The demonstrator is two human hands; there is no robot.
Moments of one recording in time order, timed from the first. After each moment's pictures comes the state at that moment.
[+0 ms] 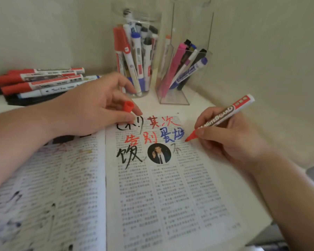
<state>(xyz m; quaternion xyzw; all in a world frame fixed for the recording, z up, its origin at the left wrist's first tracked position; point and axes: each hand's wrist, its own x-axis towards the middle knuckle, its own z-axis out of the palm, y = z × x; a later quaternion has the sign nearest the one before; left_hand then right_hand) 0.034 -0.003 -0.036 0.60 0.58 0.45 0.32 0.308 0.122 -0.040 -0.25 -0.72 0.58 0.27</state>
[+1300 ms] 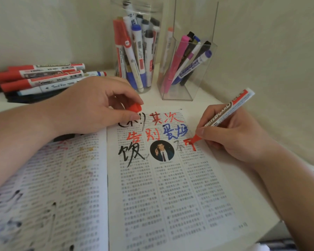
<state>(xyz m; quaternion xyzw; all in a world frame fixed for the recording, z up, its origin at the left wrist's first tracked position) 0.025 0.001 -0.042 0.68 0.60 0.39 0.15 0.305 0.117 -0.038 -0.26 -0.76 0.54 0.25</state>
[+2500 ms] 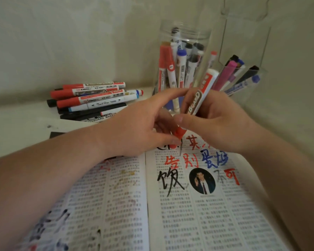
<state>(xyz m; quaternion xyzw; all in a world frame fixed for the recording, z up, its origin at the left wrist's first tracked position) 0.034 -0.002 -0.031 0.64 0.60 0.41 0.23 0.187 0.122 -0.012 -0.12 -0.88 0.39 0.23</state>
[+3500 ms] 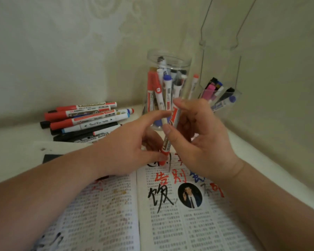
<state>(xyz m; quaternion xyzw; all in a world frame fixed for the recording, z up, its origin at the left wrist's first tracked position) 0.028 -0.001 -0.036 0.63 0.61 0.42 0.23 0.190 0.109 -0.031 -0.06 -0.86 0.22 0.46</state>
